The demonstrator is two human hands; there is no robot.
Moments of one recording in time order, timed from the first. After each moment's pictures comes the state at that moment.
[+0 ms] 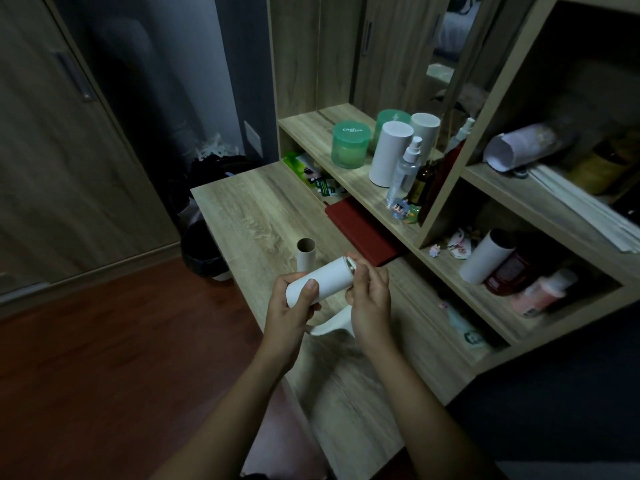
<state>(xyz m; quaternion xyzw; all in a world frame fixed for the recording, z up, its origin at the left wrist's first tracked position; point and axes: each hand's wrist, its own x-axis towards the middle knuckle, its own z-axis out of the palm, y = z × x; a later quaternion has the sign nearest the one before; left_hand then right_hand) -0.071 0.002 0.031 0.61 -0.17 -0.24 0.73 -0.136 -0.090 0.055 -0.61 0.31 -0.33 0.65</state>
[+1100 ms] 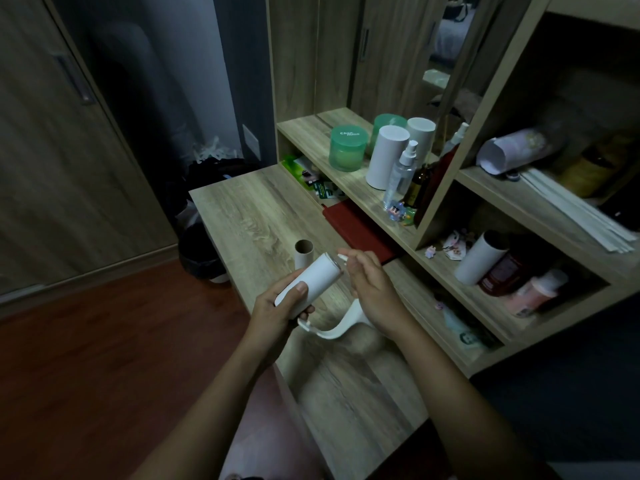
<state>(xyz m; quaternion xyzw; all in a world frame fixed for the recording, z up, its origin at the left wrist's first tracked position) -0.050 0.013 0.027 0.54 -0.17 -0.34 0.75 -0.142 -0.125 0.066 -0.76 0.24 -0.18 0.58</state>
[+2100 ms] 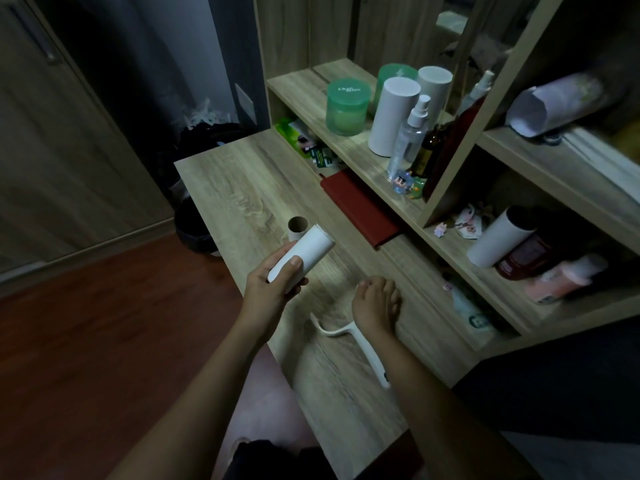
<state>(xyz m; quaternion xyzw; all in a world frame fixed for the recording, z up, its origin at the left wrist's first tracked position) -0.030 -0.011 0.007 0.59 -0.12 -0.32 0.73 -0.130 -0.152 -0.083 -0.80 0.54 -0.09 0.26</state>
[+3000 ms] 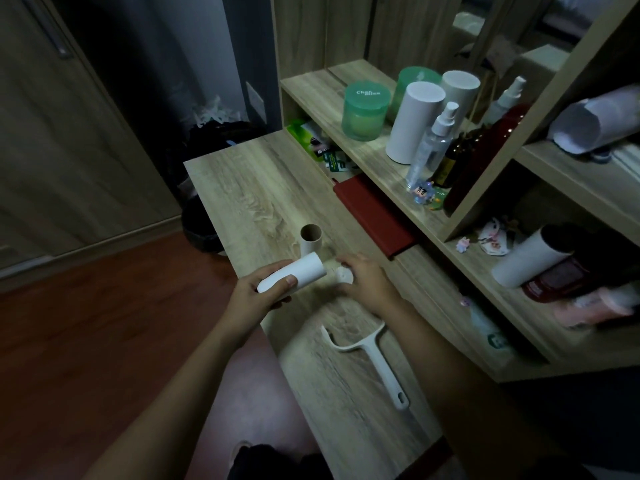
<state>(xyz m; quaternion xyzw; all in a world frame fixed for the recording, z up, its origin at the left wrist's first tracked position) 0.013 0.013 -0.005 0.71 -0.17 -0.32 0.61 -0.083 -0.188 -0.041 -0.92 0.22 -0.03 0.34</state>
